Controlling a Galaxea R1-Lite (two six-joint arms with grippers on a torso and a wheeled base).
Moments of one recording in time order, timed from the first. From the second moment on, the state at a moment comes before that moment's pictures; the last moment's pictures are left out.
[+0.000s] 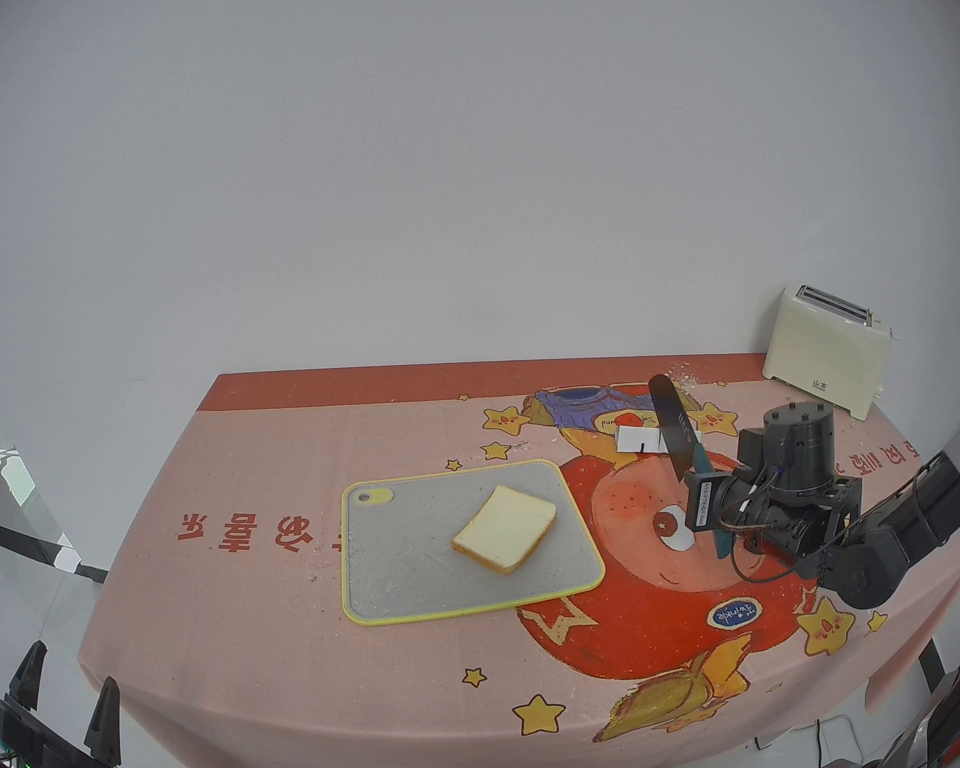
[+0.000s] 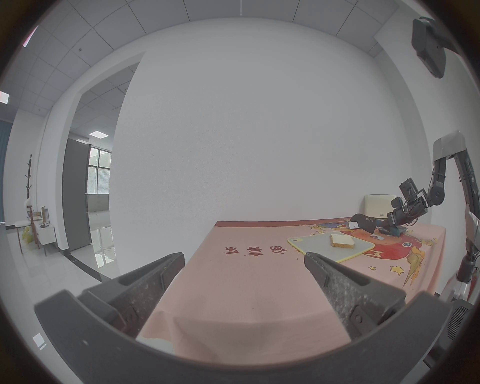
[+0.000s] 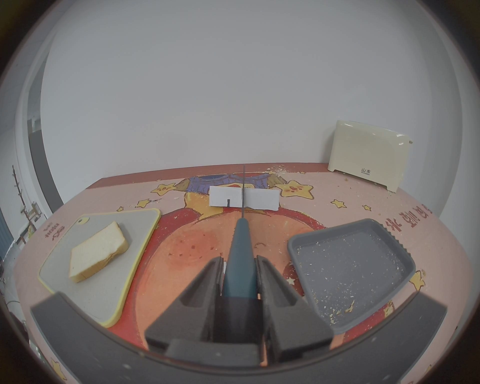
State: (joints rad) left arm 0.00 0.02 -0.02 0.00 0.02 -0.01; right arm 0.47 1.85 -0.63 -0.75 -0.35 0.21
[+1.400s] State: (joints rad) left arm 0.00 0.02 -0.02 0.00 0.02 -0.01; right arm 0.65 1.52 -0.71 -0.18 0.04 0.02
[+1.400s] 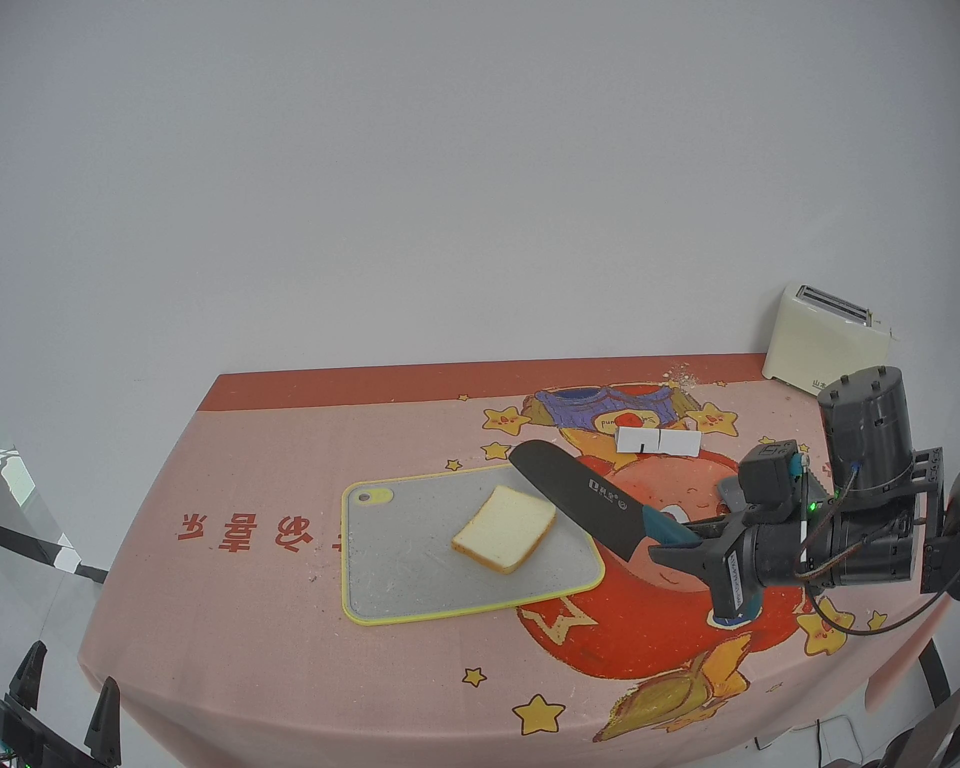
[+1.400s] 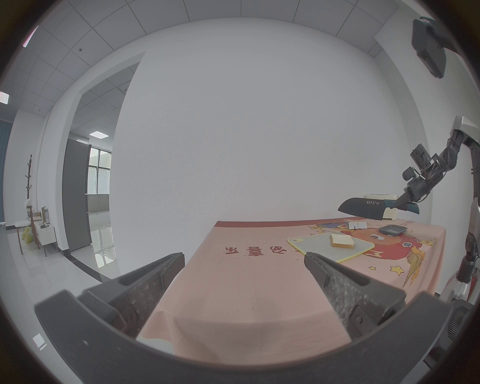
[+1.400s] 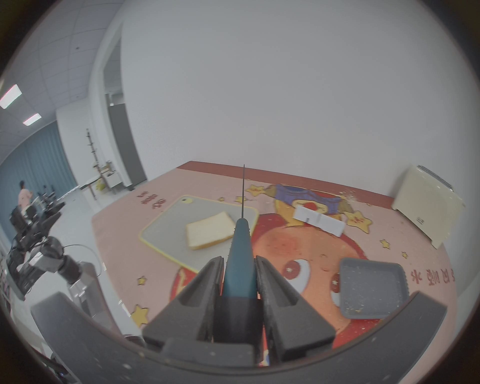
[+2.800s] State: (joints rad) left arm 0.00 0.02 -0.02 0.00 0.02 -0.01; right arm 0.69 1.34 -0.63 -0.16 0.06 0.01
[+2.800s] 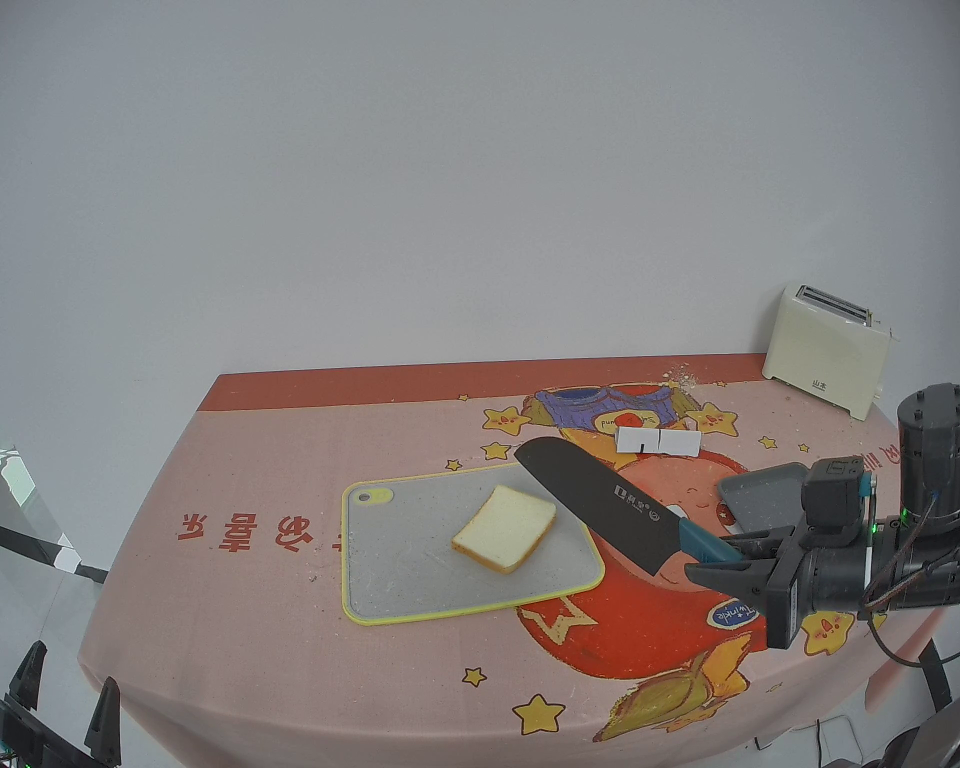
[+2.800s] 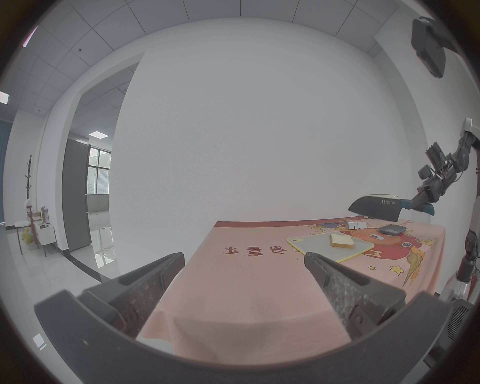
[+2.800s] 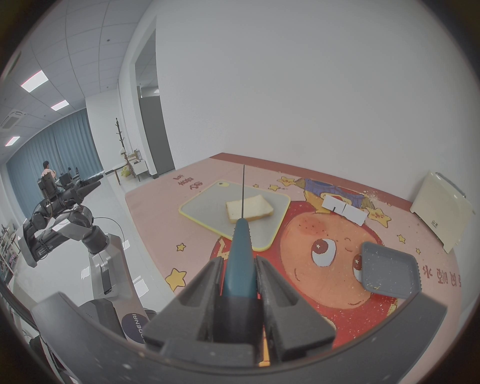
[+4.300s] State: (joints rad) left arm 0.00 0.02 -0.03 -0.01 0.00 0.02; right arm 0.59 1.67 -0.76 -0.30 0.26 -0.07
